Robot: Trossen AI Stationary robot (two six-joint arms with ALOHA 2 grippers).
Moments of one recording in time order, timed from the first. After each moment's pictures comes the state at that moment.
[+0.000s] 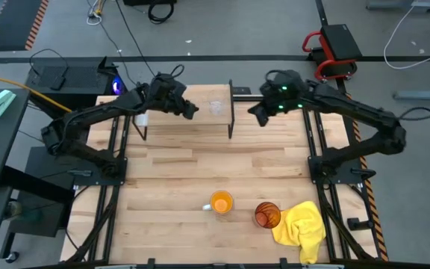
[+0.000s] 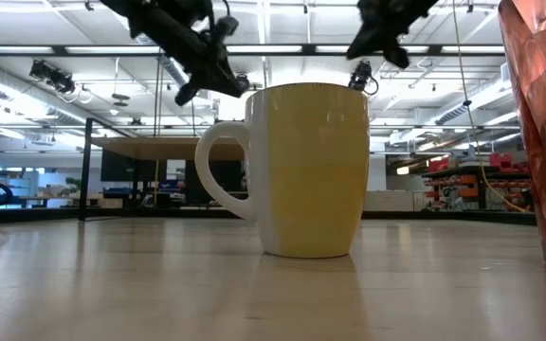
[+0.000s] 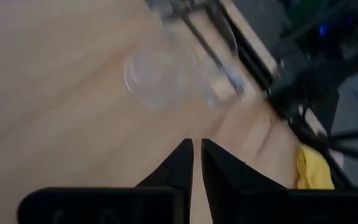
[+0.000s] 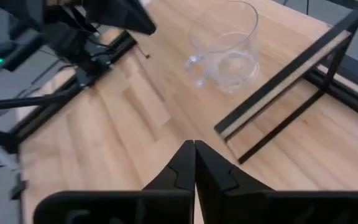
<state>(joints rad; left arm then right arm) 0.52 1.37 1.14 -0.39 0.21 -0.56 -0.43 1.21 1.28 -0.73 -0.19 0.40</state>
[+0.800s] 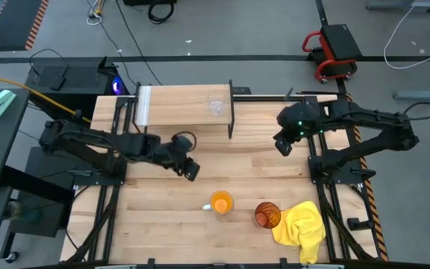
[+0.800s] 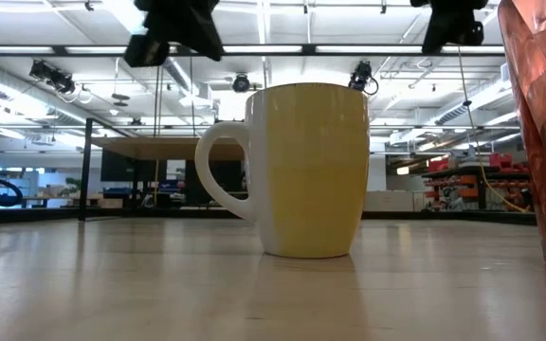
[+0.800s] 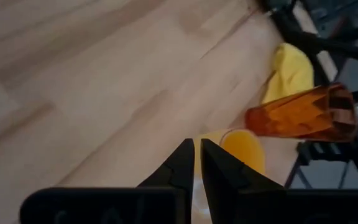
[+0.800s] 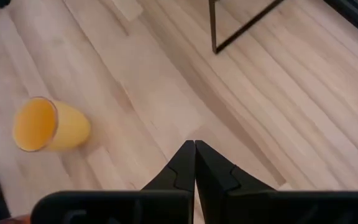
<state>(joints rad) -0.16 1.38 1.14 -0.55 -0.16 -1.05 -0.07 1.07 1.25 -1.18 0.11 0.59</state>
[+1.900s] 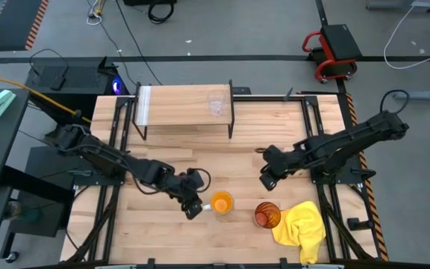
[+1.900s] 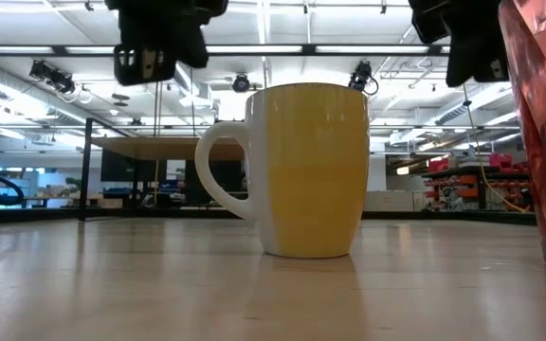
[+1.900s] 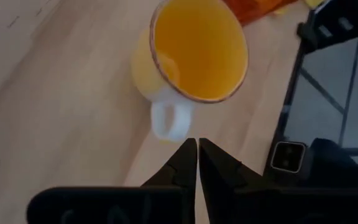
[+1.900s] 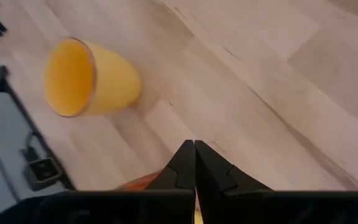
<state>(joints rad) -0.37 1.58 1.14 -0.43 -0.04 -0.91 0.29 1.20 0.96 -0.81 0.08 1.14</state>
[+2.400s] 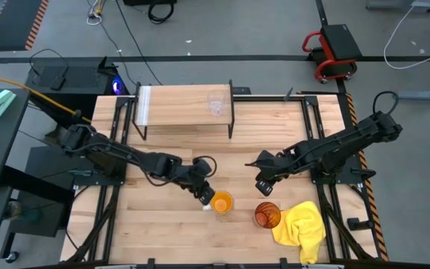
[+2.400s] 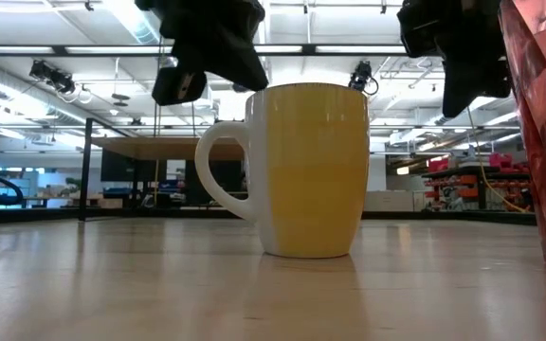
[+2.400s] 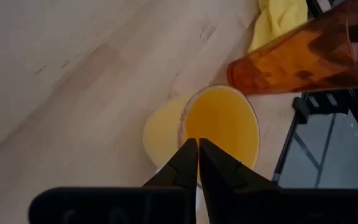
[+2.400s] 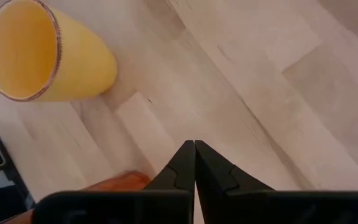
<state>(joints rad) -0.26 1.63 1.14 -0.30 -0.05 -1.01 0.29 1.30 0.96 -0.80 0.09 0.97</state>
